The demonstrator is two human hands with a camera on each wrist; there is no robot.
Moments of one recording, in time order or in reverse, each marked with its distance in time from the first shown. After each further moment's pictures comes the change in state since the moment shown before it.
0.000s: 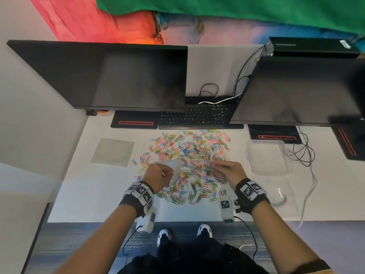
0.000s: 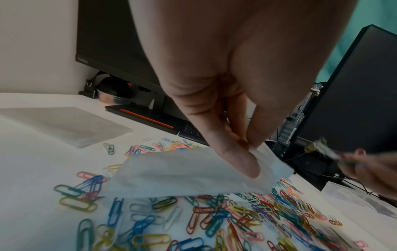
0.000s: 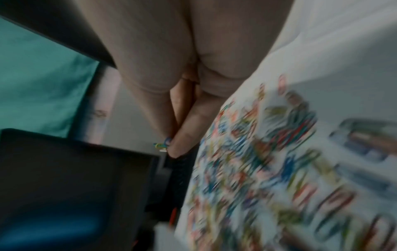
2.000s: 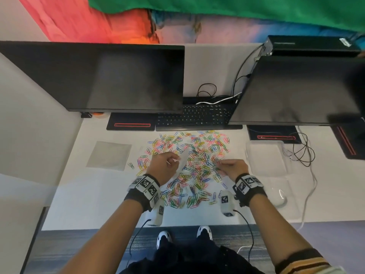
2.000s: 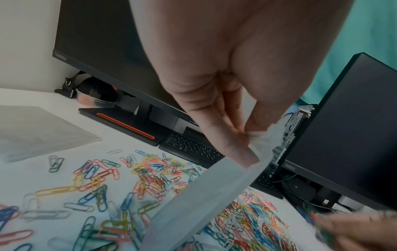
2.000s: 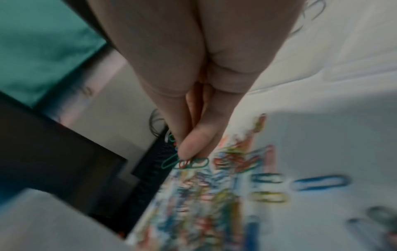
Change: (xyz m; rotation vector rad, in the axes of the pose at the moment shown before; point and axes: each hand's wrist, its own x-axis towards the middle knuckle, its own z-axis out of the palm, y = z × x) left_hand 0.025 0.040 -0.005 -0.105 0.100 0.086; right_hand 0.032 -0.004 -0.015 -0.288 0.226 0.064
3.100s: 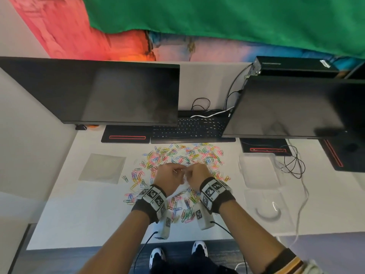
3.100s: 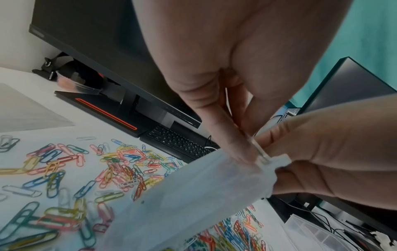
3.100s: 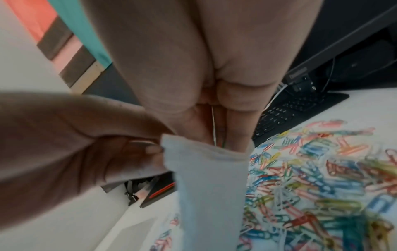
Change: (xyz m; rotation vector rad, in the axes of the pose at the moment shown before) left_hand 0.007 0.025 0.024 -0.020 0.015 0.127; right_hand -0.036 -0.056 0.085 -0.736 -0.148 -0.340
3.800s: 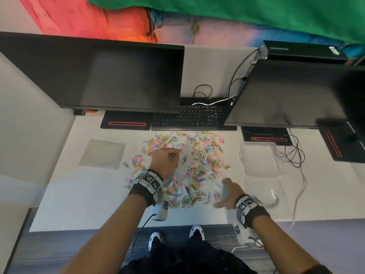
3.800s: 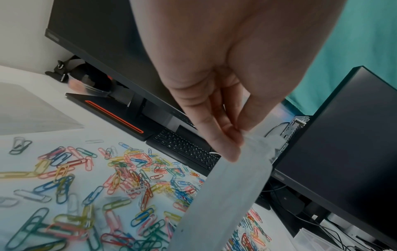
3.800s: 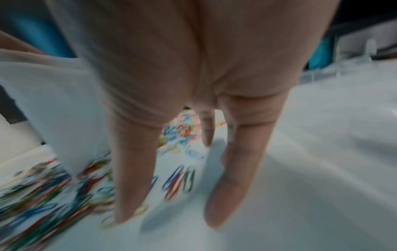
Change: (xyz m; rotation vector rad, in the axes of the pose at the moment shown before) left_hand 0.002 -0.012 -0.012 -0.083 0.050 -0.100; right_hand -0.040 0.152 0.001 -0.260 -0.310 0.316
